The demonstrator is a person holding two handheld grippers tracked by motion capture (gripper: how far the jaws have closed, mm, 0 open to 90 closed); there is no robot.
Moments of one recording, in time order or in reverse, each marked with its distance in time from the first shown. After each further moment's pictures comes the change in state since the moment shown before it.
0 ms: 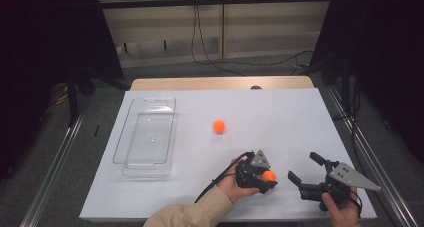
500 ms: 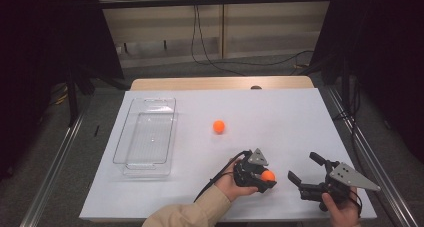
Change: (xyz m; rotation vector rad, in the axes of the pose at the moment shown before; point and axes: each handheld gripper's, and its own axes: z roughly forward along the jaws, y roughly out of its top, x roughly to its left) left arm 0.001 0.001 -0.008 -0.011 -0.023 -0.054; right arm 0.000 0.000 0.000 0.001 0.001 -0.002
